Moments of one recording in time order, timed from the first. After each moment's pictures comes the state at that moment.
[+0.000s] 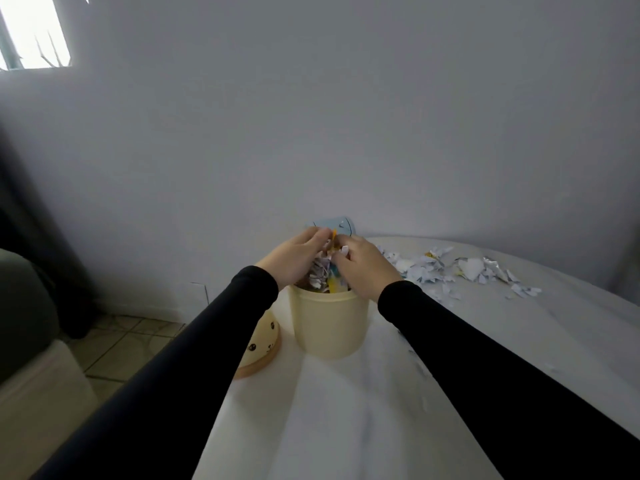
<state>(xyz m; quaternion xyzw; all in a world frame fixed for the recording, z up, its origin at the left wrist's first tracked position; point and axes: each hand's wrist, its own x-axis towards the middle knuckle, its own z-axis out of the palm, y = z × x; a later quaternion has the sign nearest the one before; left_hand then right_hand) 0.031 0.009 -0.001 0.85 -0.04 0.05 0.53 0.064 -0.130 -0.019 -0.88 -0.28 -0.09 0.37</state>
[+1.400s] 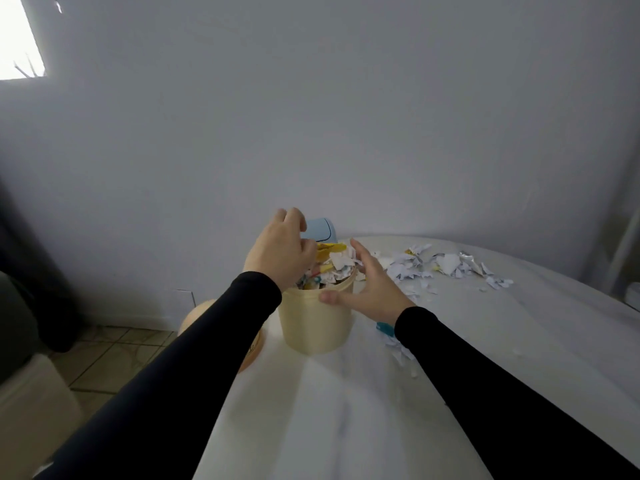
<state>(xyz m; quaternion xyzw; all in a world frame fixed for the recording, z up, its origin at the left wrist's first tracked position) 0.024 -0.020 0.007 0.93 -0.03 0.32 0.18 0.050 -0.184 -0.055 -0.83 -0.20 0.00 0.51</state>
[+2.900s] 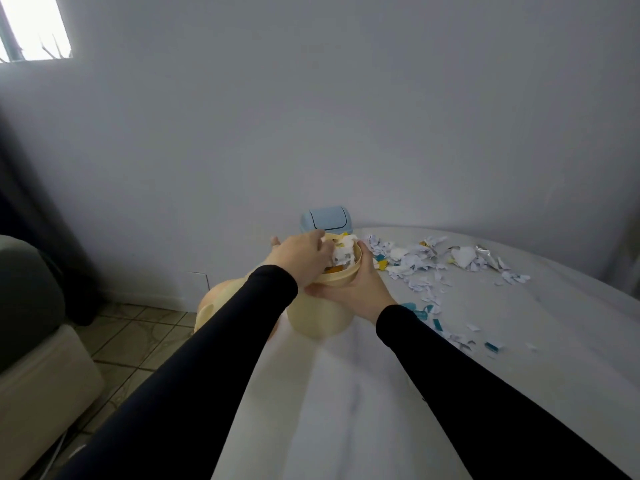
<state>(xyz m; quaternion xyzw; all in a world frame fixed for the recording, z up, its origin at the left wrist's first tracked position) 0.012 -0.020 -0.007 0.97 0.02 0.12 0.19 0.049 -0.137 -0.079 -0.77 -0.16 0.03 0.62</state>
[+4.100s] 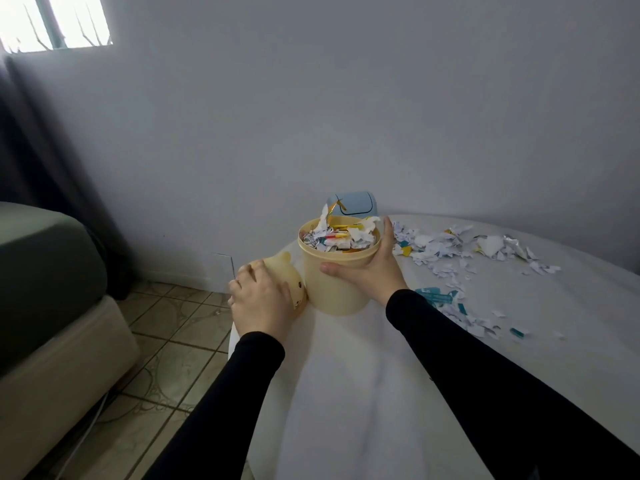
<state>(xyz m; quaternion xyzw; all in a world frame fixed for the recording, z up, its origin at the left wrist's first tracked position) -0.051 0.036 -0.104 0.91 0.29 0.26 0.16 0.030 -0.125 -0.075 -0.77 -0.16 -0.04 0.61</state>
